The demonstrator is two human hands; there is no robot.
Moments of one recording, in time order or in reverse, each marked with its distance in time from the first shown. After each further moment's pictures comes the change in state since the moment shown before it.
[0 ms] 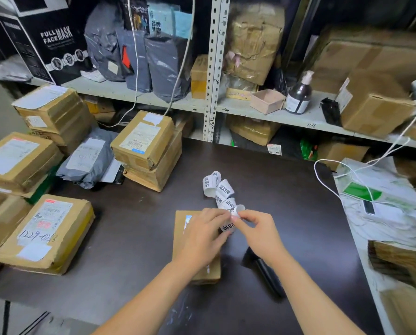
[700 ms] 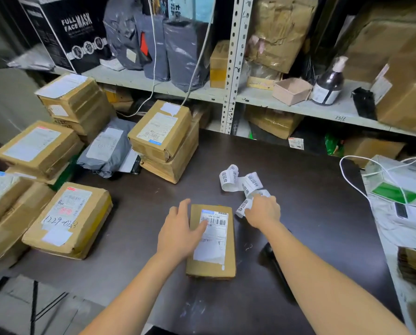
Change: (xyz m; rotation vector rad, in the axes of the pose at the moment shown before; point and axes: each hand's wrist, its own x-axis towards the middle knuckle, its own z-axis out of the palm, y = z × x) left_hand -0.022 -0.055 -0.038 0.105 -0.196 -0.793; right_hand 0.086 0.028 0.031 -0.993 -0.049 0.315
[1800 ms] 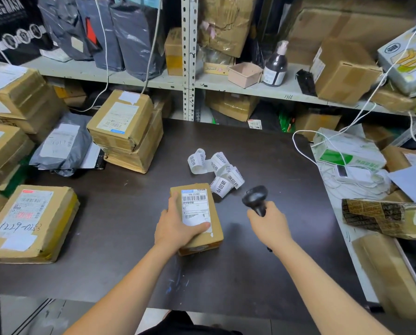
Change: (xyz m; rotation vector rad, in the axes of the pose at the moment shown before) left_hand -0.017 -0.001 0.050 -0.123 -0.182 -0.054; right_hand -0.148 0.063 -0.029 0.651 0.042 0.292
